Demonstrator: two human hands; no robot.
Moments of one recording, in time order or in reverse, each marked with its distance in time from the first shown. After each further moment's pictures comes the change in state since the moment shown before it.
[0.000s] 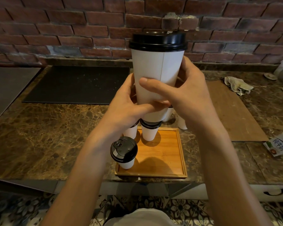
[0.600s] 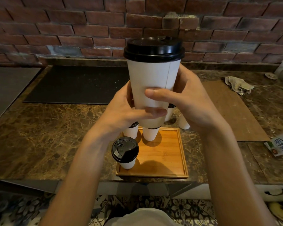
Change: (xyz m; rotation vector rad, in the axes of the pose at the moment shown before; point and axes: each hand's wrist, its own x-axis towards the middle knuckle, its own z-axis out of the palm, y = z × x) left_hand -0.002 -0.005 -0.012 -0.038 -0.107 -0.056; right_hand 0.003 0.007 -0.007 0.091 -0.242 0.008
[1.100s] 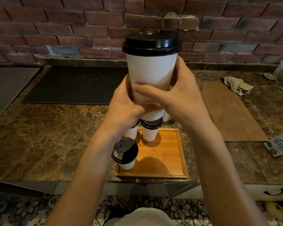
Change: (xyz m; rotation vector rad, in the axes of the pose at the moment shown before) left_hand 0.006 0.003 0.012 0.052 0.208 0.067; right_hand 0.005 -0.003 0.020 -0.163 0.234 -0.011
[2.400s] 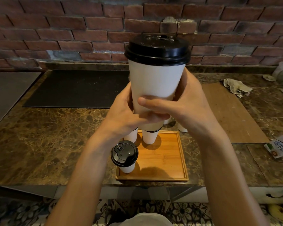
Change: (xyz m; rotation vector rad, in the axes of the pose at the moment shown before) left_hand -0.006 0.004 -0.005 -0.008 -0.154 0.047; right_hand -0.010 0.000 -0.017 0.147 -0.123 -0.097
